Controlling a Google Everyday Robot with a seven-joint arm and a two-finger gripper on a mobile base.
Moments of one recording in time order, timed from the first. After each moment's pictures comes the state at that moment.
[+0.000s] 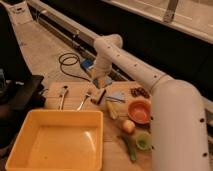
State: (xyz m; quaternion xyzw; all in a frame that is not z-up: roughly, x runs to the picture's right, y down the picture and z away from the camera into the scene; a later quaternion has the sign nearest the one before) arm -0.056 -0.034 0.827 -0.27 -0.22 -0.28 0.90
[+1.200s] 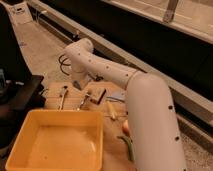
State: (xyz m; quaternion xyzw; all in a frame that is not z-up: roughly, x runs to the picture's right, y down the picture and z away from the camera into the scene) arm -0.176 -0.029 0.847 -0.19 -0.24 -0.47 0.83
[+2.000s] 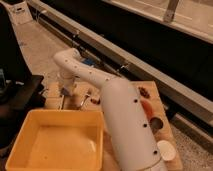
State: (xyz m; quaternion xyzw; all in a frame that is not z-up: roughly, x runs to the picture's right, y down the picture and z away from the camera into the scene) arm -0.237 0.009 0.893 -0.20 -0.31 -0.52 0.77
